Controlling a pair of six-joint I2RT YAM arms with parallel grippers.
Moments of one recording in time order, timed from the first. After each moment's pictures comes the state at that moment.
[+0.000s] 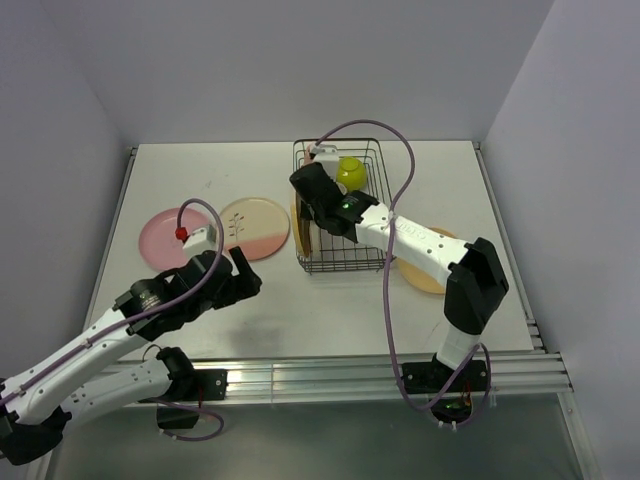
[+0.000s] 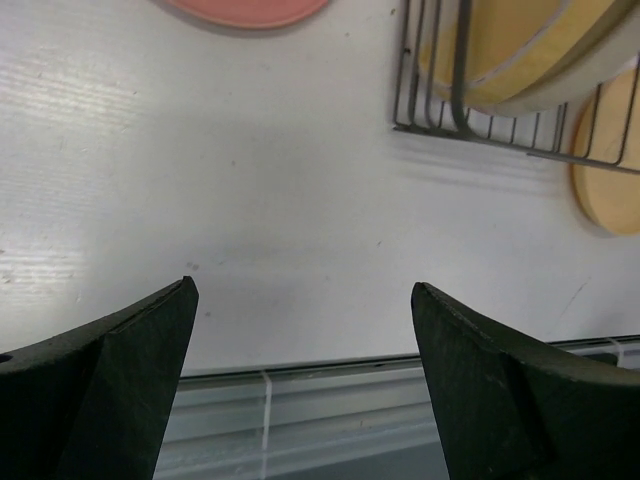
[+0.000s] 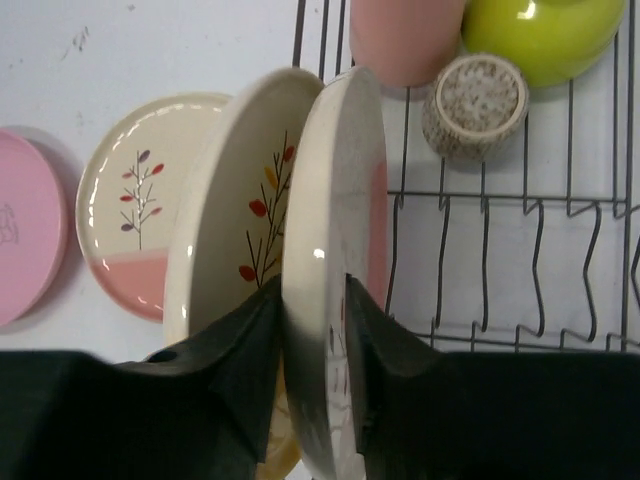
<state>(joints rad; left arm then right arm) -0.89 0.78 0.86 -0.91 -0.40 -1.03 0.82 1.73 1.50 -0.45 0.51 0.57</state>
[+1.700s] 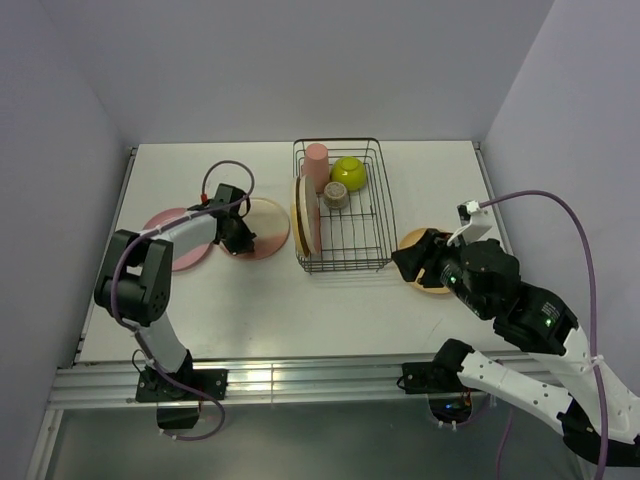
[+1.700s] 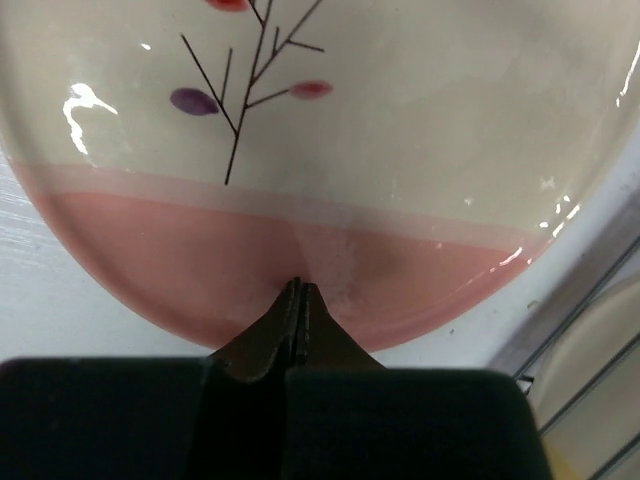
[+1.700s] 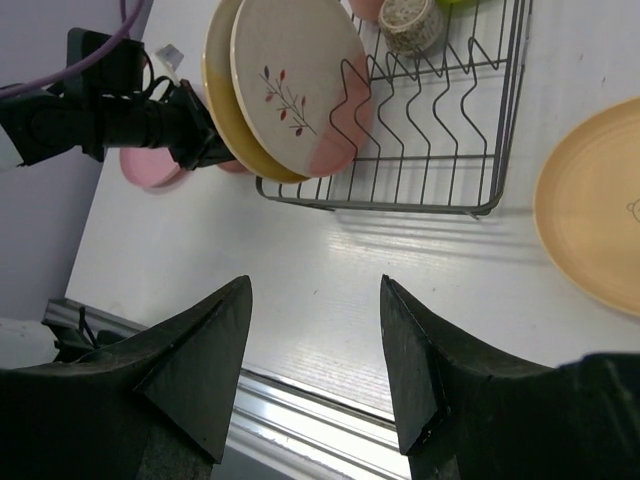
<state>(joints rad) -0.31 1.76 1.07 -0.43 -0.04 -0.87 0.82 0.62 1.09 -0.88 0.36 0.69</state>
